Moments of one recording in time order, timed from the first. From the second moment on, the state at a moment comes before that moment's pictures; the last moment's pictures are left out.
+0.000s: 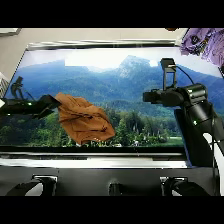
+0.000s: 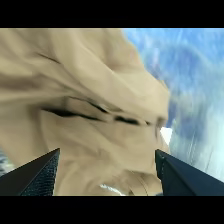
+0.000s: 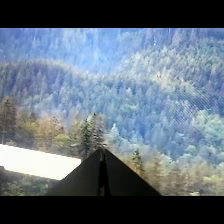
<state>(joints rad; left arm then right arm) 0.13 -1.06 1.01 0.99 -1.13 -1.68 0.28 -1.16 1.17 1.55 -0.92 -1.35</state>
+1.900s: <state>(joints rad) 0.33 -1.57 1.02 0.66 -0.73 -1.27 0.45 -1.51 1.02 2.50 -1.01 -1.66</state>
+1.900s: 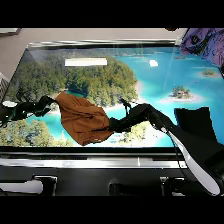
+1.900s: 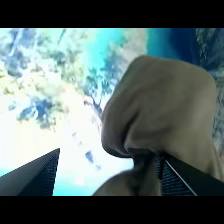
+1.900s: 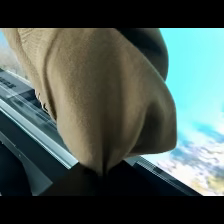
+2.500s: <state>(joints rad) 0.21 -1.79 1.24 0.41 -0.69 -1.10 0.45 -1.51 1.02 2.50 -1.03 -1.64</state>
